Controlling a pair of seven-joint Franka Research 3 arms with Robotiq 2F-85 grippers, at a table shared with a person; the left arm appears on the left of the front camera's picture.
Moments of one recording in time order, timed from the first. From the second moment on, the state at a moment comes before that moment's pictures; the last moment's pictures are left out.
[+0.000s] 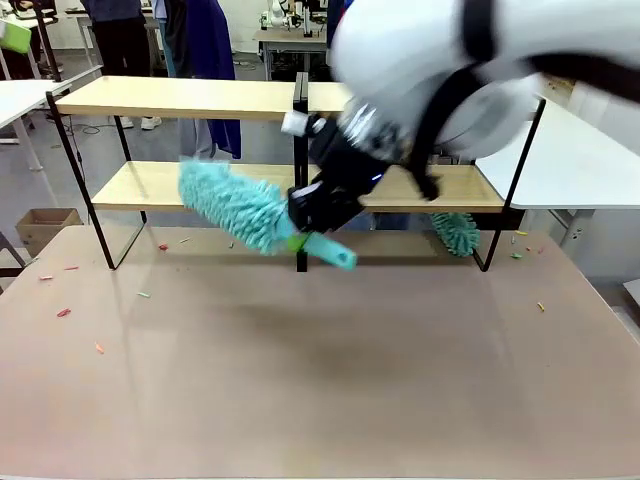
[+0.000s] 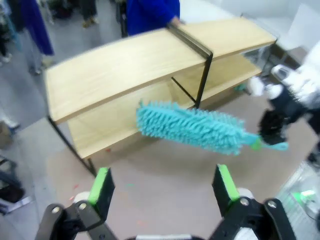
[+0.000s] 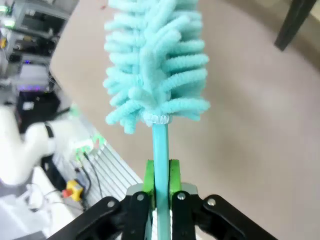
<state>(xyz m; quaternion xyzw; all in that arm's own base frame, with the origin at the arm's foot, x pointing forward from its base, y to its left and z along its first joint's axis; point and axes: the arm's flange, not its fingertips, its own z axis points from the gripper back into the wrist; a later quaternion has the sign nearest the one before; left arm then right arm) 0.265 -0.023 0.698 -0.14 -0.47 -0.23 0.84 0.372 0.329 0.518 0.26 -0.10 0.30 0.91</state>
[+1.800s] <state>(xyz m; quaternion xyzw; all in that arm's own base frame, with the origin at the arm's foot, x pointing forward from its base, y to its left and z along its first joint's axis) 0.266 -0.022 0.697 -0.14 -0.47 -0.23 0.84 0.335 0.164 0.719 0.25 -0.22 0.40 0.85</state>
